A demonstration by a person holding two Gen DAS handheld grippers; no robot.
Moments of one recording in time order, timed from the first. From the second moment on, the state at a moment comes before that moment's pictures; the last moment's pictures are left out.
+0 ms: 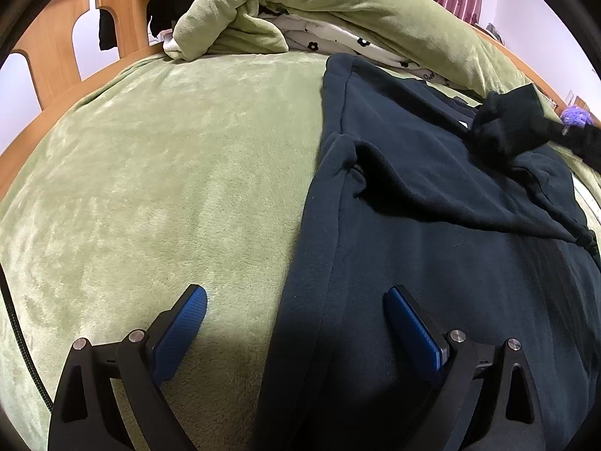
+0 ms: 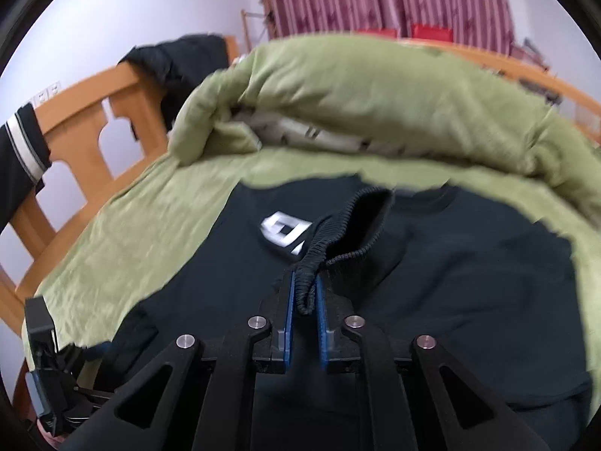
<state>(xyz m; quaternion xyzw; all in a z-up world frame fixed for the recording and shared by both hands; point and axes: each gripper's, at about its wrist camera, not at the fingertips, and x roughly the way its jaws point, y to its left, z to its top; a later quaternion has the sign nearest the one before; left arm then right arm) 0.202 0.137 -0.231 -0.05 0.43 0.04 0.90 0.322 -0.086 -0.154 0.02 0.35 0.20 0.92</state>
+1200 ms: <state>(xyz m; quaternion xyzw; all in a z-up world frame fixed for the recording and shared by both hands) 0.288 -0.065 -0.165 0.02 0.36 -0.08 0.93 0.257 -0.386 -0.226 0.14 0.36 -0.01 0.92</state>
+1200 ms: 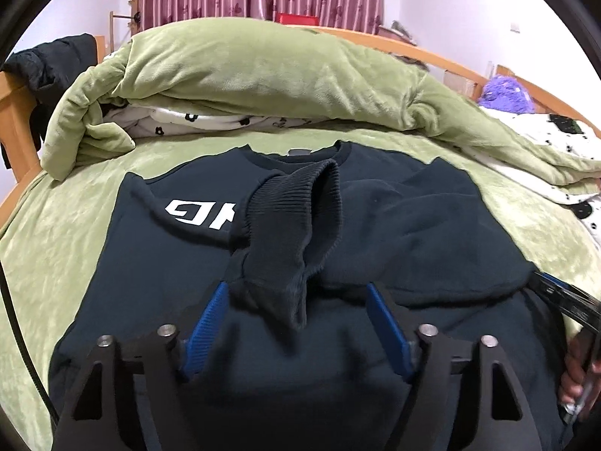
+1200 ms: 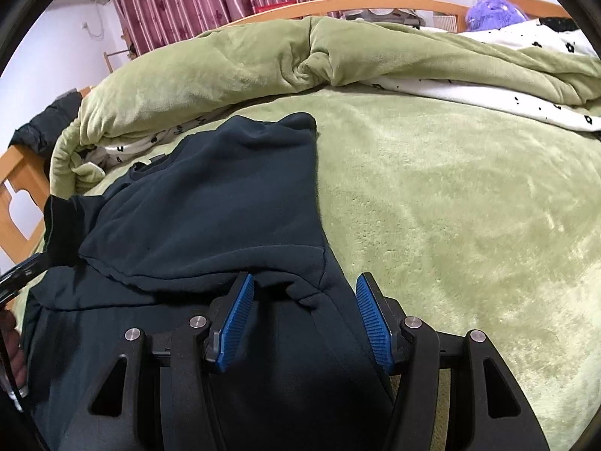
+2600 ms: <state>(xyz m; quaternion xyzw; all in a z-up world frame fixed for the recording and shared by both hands) 0.297 0.060 -0.189 -0.06 0.37 0.01 0.93 0.301 -0.341 -0.218 0.03 0.37 -0.02 0.93</state>
